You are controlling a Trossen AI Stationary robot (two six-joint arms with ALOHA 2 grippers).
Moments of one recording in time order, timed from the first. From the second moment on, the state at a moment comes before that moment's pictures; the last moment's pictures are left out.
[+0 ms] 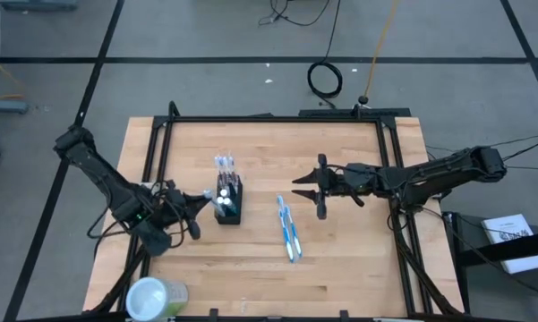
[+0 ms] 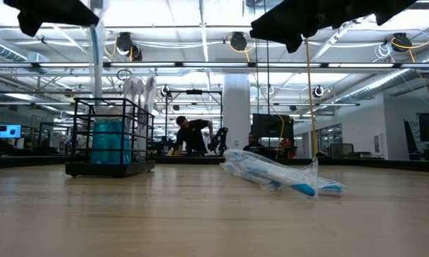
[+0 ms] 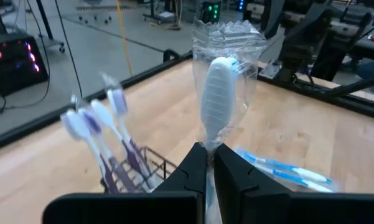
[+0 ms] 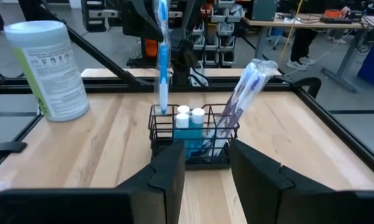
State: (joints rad) left arm -0.77 1.03 0.73 -0.54 -1.17 -0.94; right arm 0.09 1.18 0.68 0.30 0.13 0.03
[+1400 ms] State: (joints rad) left arm -0.68 1.33 0.73 -0.62 -0.99 -1.20; right arm 0.08 1.18 0.68 0.33 0.13 0.04
